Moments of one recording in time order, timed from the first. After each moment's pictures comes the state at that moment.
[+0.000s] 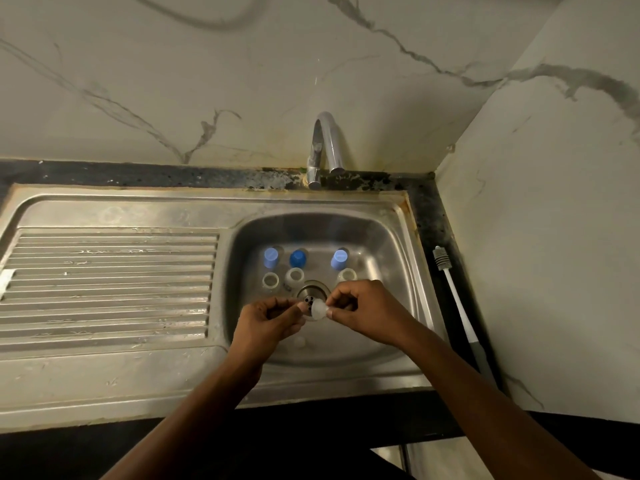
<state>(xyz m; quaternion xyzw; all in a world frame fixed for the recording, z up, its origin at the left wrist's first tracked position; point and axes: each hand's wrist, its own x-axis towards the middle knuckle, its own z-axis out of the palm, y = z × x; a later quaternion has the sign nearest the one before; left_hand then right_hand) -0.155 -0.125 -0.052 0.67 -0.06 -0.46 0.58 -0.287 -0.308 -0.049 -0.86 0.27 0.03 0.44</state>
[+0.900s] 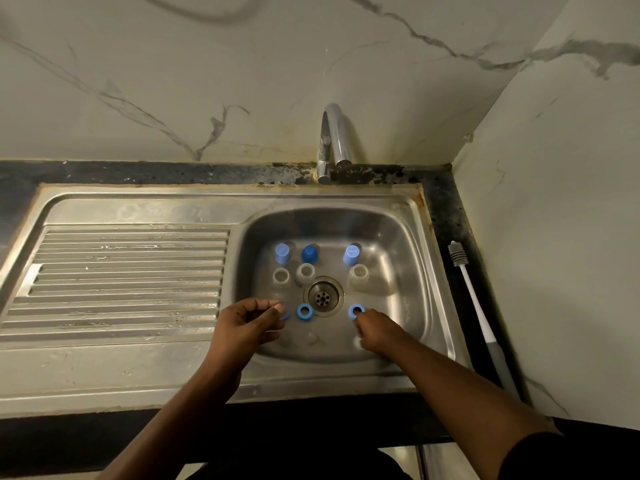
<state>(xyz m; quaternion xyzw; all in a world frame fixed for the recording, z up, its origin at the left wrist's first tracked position) -0.142 -0.094 -0.054 0.72 -0.05 -0.40 0.57 -0.307 -0.325 -0.203 -0.90 0.28 0.28 0.21</state>
